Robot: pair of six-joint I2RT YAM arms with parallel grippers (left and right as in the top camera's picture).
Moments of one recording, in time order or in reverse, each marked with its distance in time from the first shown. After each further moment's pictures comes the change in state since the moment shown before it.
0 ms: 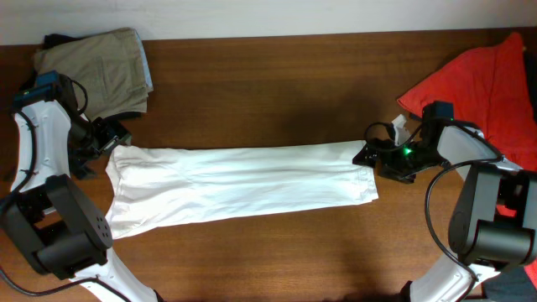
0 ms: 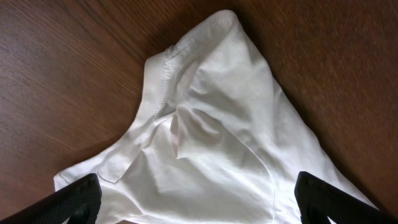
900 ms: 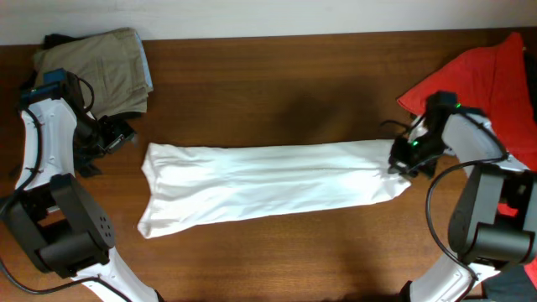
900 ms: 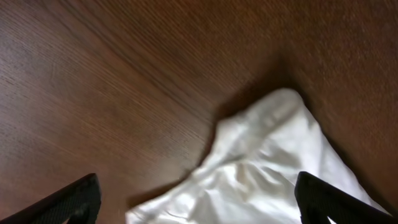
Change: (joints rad) left arm -0.030 0.000 0.000 0.000 0.003 0.000; right arm 0.000 0.002 0.162 -0.222 0.377 0.261
